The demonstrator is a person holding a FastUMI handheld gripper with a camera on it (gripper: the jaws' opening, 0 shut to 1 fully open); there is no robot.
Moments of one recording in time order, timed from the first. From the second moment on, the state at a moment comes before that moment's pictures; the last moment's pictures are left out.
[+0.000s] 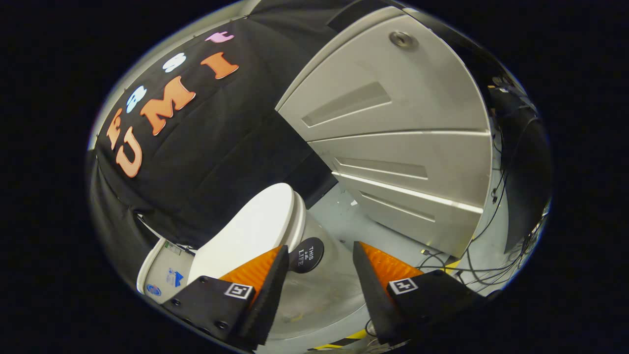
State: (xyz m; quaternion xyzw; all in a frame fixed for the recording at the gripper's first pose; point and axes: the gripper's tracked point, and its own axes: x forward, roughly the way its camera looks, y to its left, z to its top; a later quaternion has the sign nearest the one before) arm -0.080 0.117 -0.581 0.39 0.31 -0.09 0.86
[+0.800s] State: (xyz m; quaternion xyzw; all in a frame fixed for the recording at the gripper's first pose) arm -0.066 0.118 -0.569 0.54 0.27 -0.07 0.79
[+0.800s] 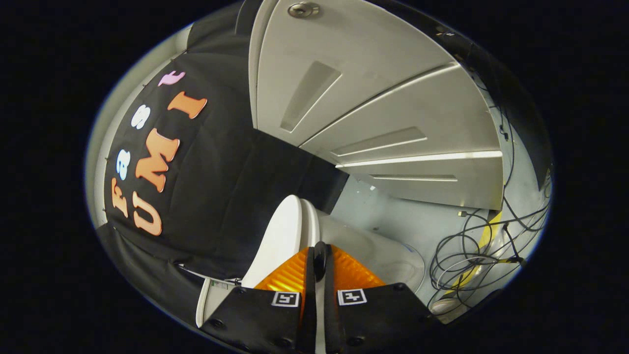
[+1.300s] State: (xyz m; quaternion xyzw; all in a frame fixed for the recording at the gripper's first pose) arm -0.040 0.114 -0.541 0.48 0.25 -0.11 0.83
